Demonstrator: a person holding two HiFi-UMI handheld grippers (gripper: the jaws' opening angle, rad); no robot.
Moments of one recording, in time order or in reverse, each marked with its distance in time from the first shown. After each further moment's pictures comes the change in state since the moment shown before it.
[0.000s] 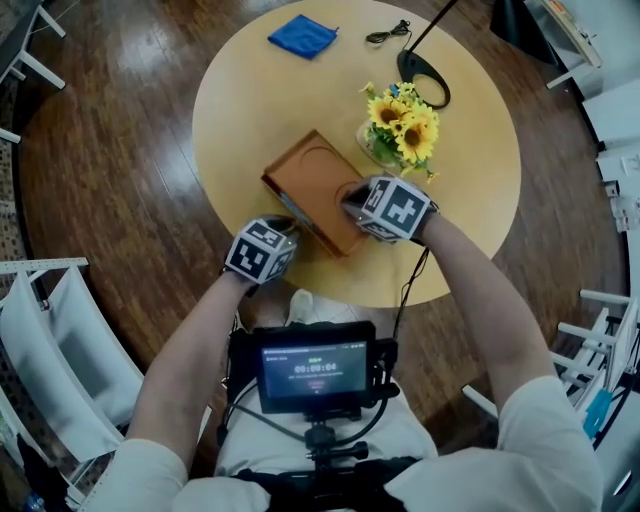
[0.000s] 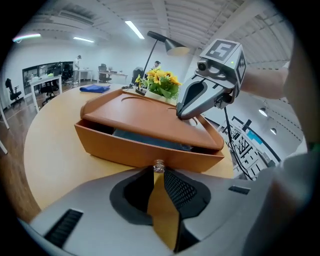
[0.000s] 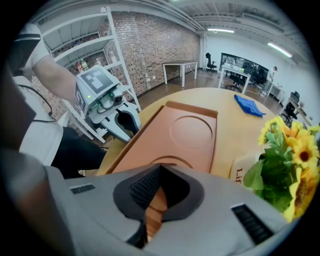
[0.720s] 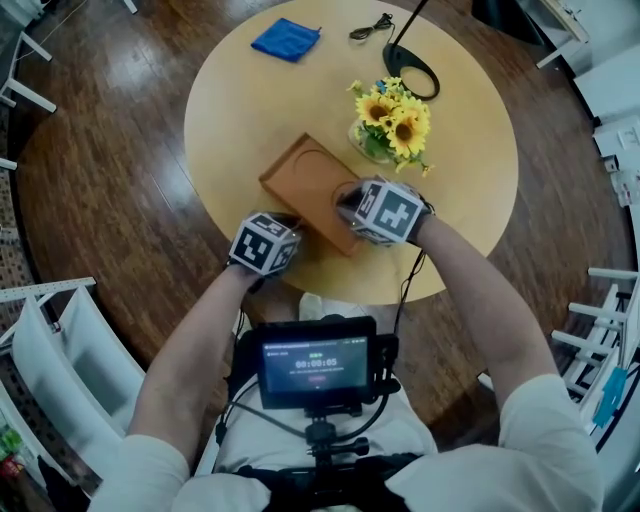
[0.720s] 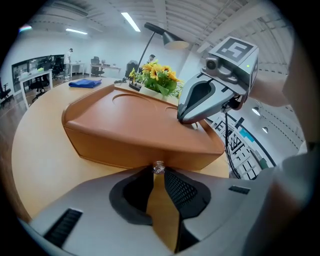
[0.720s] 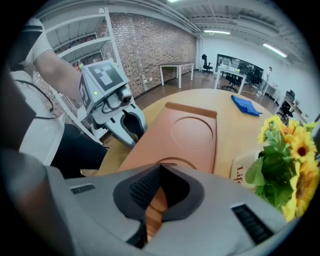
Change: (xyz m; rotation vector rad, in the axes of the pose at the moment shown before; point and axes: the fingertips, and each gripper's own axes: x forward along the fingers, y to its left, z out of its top) left arm 0.015 -0.003 0.011 0.010 0.068 -0.090; right arm 0.001 0.003 0.009 0.035 -0.043 -0.037
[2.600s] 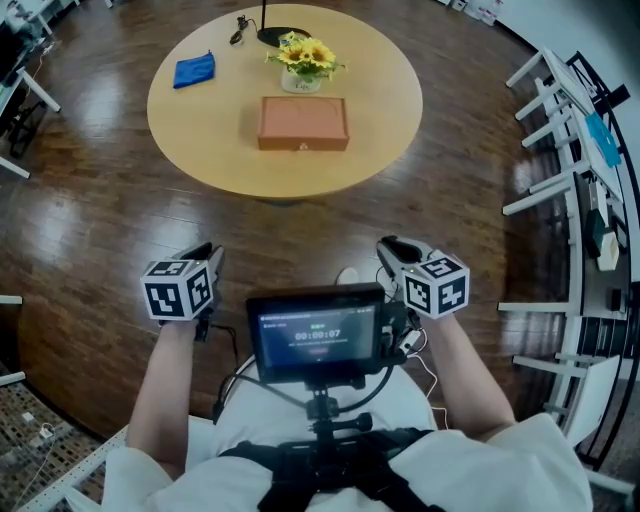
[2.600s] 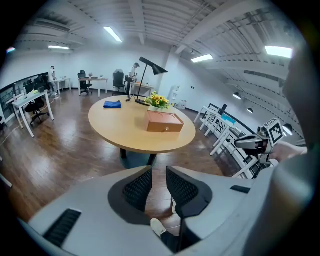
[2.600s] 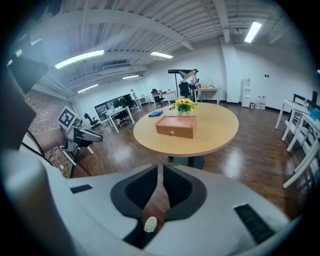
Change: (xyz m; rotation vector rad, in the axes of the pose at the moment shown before) left arm -0.337 0.104 -0.072 0.215 0.016 -0.082; right arm -0.051 0.361 0.066 1.282 -0.521 -0.760
